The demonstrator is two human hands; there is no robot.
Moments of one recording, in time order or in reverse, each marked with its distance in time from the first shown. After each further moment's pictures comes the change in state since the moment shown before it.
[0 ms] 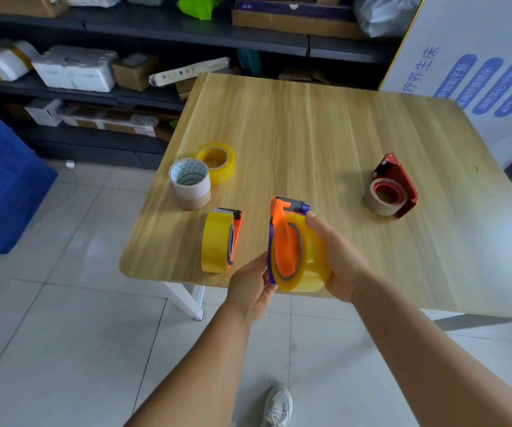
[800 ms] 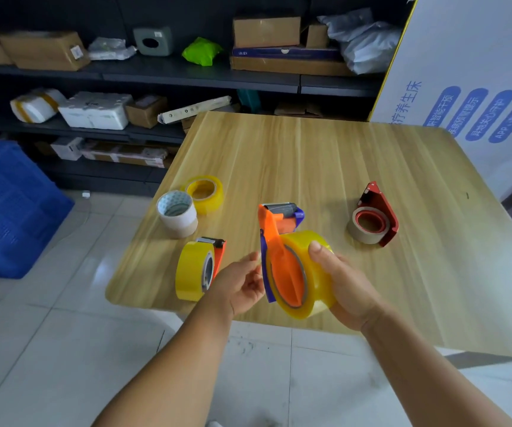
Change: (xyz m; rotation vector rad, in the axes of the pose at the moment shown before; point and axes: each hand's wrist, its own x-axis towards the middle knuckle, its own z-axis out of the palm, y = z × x) left_hand 0.014 0.031 0.054 -0.066 0.118 -0.133; right_hand -0.038 -0.033 -0.049 -0.111 -0.217 -0.269
